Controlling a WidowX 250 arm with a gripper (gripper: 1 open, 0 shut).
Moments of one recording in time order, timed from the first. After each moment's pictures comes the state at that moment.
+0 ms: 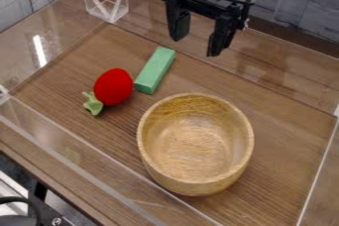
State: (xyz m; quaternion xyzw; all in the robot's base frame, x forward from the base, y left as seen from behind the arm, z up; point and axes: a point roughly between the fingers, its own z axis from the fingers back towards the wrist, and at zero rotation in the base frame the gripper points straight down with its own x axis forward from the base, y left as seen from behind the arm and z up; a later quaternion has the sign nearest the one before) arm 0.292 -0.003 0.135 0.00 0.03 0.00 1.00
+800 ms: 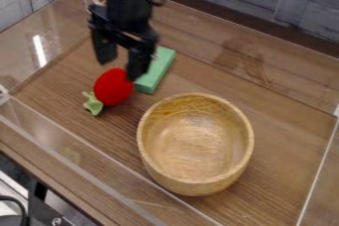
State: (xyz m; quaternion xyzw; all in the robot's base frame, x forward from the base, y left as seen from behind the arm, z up) arm 0.239 0.090 0.102 0.03 0.01 -0.02 1.00
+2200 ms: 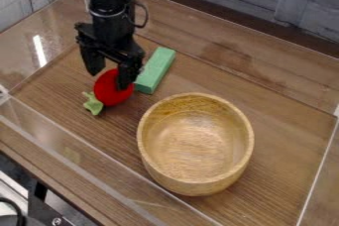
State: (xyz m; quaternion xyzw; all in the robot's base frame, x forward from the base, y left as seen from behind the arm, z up) arm 0.254 0.116 0.054 0.05 -0.02 0.02 1.00
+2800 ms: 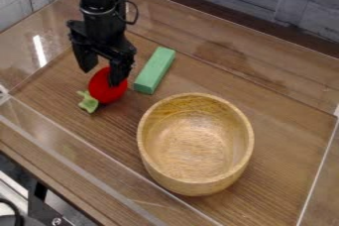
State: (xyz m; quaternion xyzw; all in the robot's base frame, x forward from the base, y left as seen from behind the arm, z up) arm 0.259 0.123 0.055 0.05 -0.02 0.03 1.00
